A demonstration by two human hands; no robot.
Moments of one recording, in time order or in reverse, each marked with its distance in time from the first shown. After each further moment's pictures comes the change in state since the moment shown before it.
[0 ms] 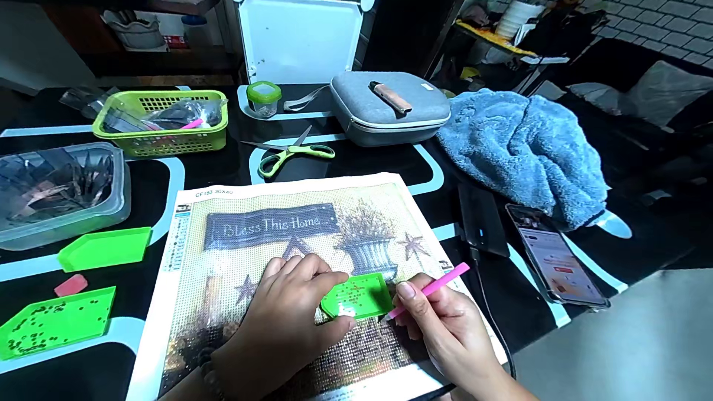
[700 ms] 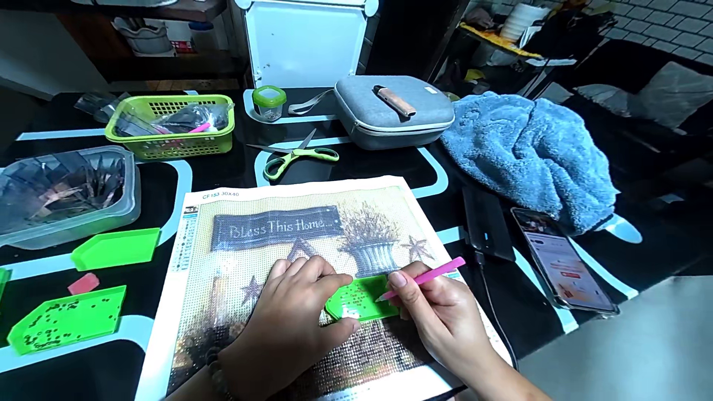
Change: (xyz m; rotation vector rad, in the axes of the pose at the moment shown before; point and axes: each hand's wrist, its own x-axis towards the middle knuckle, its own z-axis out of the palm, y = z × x) left_hand 0.001 0.001 -0.002 0.003 -0.022 0.002; right_hand 0.019 0.001 0.004 -0.156 -0.010 -0.105
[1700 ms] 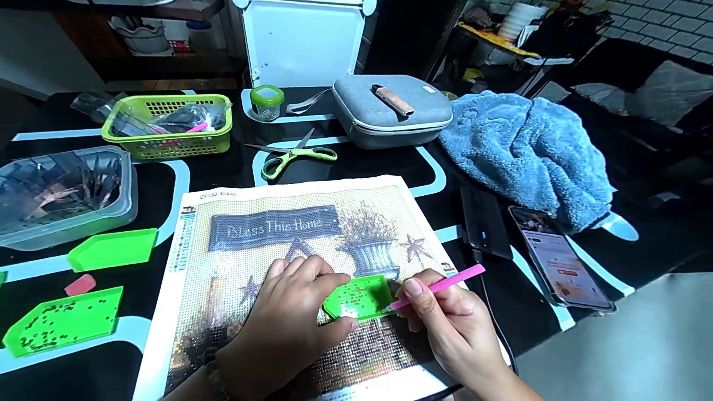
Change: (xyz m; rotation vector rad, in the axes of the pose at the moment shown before) left_hand 0.001 0.001 -0.002 -0.018 -0.018 -0.012; right_hand -0.012 -0.005 -0.006 0.115 0.041 0.040
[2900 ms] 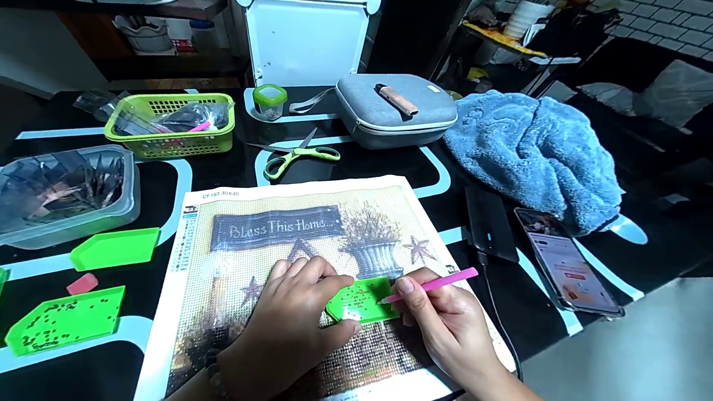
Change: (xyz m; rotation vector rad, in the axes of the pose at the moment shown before) left_hand -0.001 -0.001 0.002 0.014 0.028 0.015; right_hand 0.003 0.008 0.005 -0.096 -0.005 -0.030
